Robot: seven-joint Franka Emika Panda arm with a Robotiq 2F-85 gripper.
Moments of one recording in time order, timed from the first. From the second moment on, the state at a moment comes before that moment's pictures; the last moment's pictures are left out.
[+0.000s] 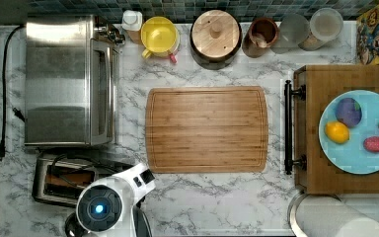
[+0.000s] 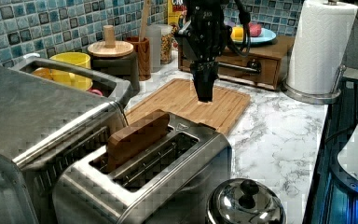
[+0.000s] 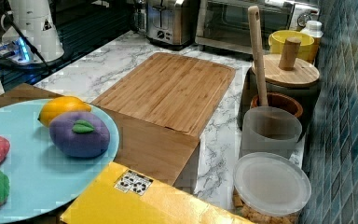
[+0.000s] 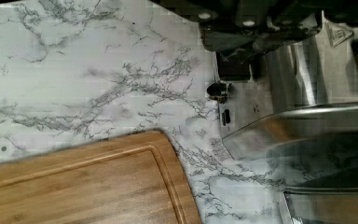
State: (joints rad) arm 0.22 -0.37 0.27 -2.52 0.31 0.54 -0.23
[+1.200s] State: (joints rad) arm 0.34 -0.35 0.15 -2.68 0.40 0.73 -0.42
